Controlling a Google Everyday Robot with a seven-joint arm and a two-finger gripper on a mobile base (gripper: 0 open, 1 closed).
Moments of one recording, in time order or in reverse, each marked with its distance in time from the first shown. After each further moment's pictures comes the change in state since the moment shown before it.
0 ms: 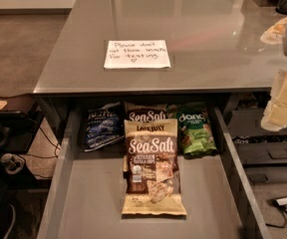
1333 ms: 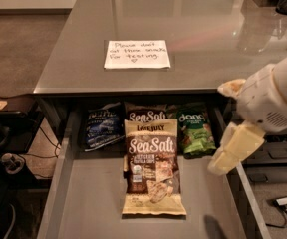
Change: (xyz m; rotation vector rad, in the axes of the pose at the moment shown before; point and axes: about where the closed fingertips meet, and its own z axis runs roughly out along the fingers) arm -0.039 0.066 0.087 -0.121 -0.286 0.076
